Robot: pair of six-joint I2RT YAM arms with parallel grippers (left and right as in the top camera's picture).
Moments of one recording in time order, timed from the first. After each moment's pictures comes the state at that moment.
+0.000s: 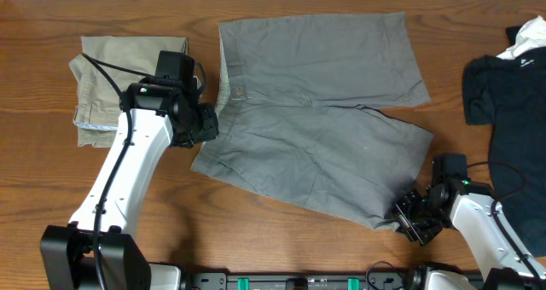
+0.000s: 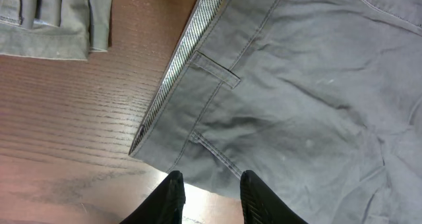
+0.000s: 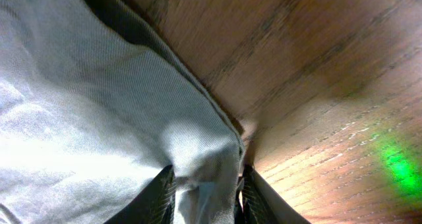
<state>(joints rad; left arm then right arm) -0.13 1.55 1.23 -1.02 0.13 -0.35 -0.15 1.27 0.46 -0.83 -0.32 0.83</state>
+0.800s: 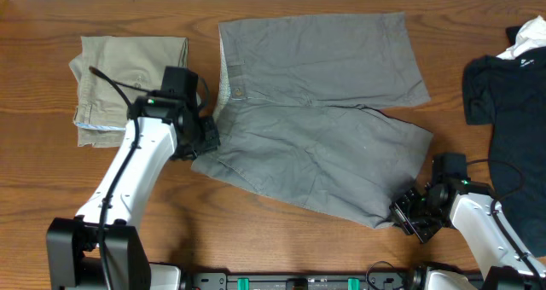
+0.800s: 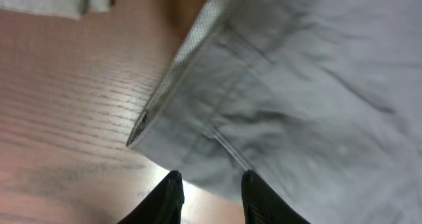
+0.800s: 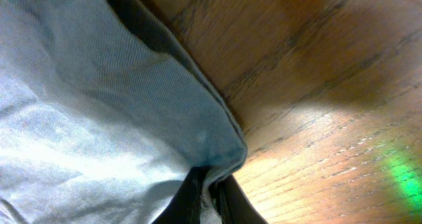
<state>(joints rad) -0.13 1.55 1.08 -0.93 0.11 -0.45 -0.15 1.28 0.46 -0.80 -0.33 0.80</state>
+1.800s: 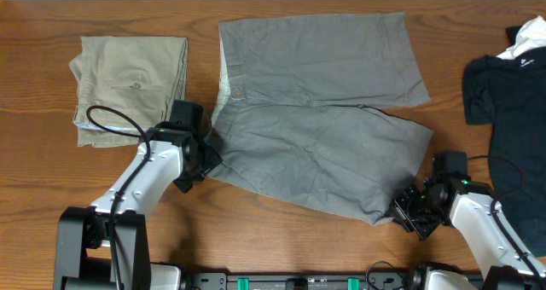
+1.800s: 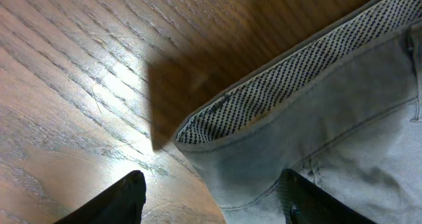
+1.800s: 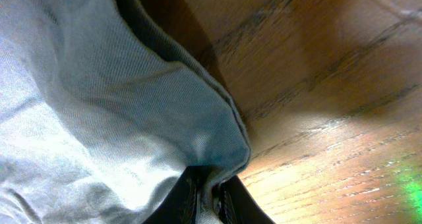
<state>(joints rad) -0.13 1.55 0.81 -0.72 0.02 -0.86 -0.15 1.28 0.46 -0.76 -0.34 0.78</state>
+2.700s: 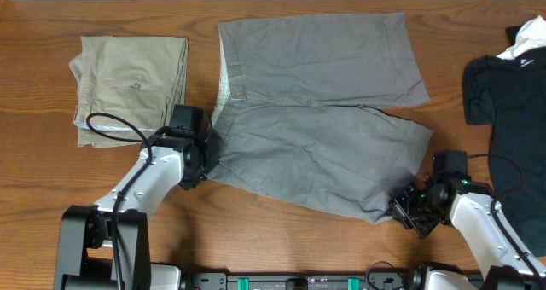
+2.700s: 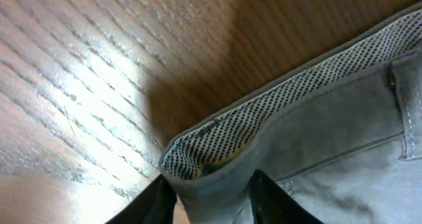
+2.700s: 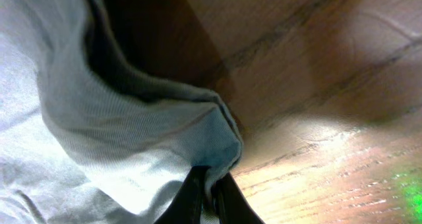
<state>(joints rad) -0.13 1.55 0.75 -0.58 0.02 -0.94 -0.15 1.28 0.46 -0.74 -0.34 0.77</state>
